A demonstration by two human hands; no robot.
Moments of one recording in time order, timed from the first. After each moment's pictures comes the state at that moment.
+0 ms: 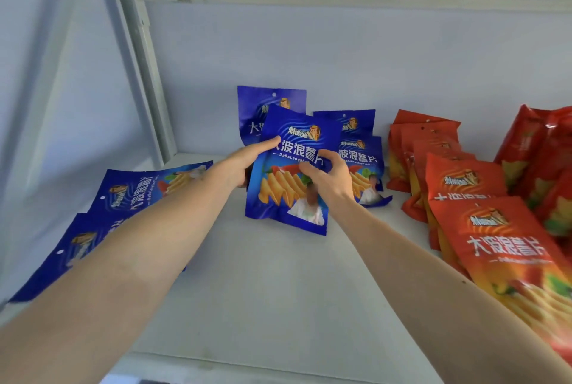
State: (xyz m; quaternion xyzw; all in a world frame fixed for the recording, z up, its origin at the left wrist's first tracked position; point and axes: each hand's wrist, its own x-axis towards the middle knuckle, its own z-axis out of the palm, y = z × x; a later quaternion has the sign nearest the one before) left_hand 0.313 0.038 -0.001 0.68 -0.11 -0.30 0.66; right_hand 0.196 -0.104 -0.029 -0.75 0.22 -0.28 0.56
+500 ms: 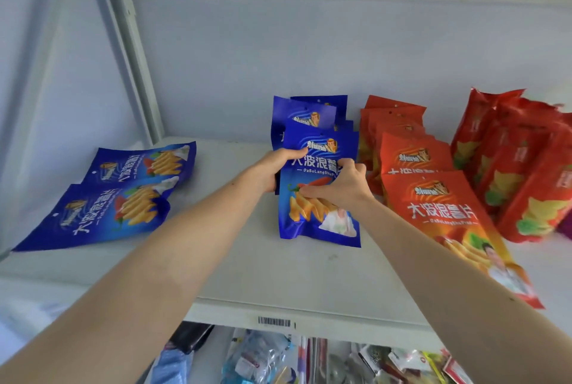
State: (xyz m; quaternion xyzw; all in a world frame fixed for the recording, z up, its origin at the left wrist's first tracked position) left_hand 0.198 -0.036 -0.020 0.67 -0.11 -0.31 0.66; right_hand 0.078 -0.155 -0.028 -0.87 0.25 -0.15 0.40
